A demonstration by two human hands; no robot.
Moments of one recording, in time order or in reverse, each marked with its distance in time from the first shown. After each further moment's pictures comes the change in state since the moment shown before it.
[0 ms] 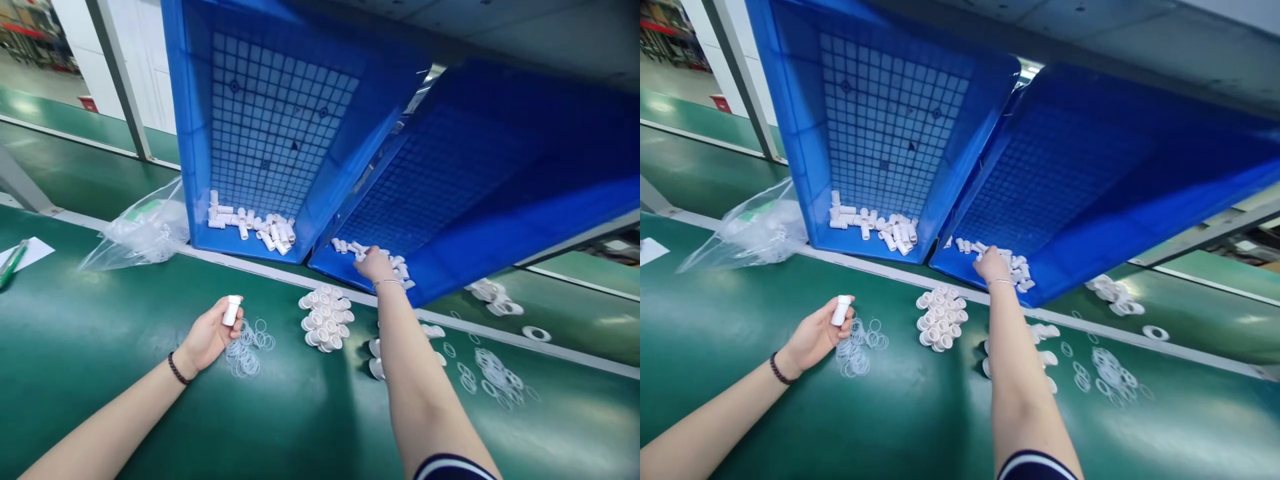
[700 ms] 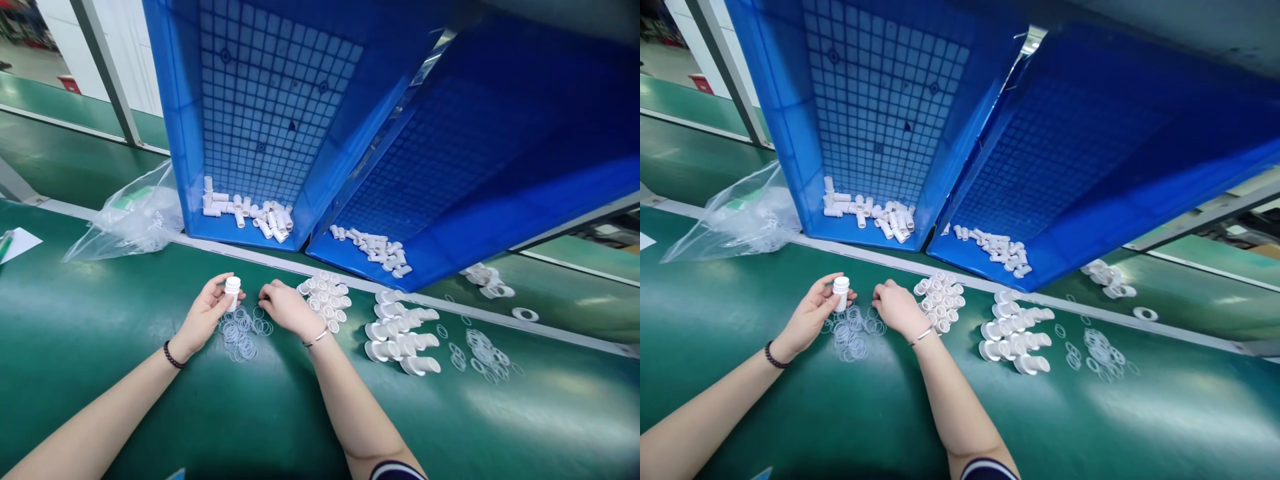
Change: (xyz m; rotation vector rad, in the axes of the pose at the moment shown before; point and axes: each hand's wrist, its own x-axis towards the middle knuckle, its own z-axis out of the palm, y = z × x) left_hand 0.004 -0.002 -0.011 0.519 -0.007 0.342; right_hand -0.187 -0.102 0.056 0.220 -0.329 -0.854
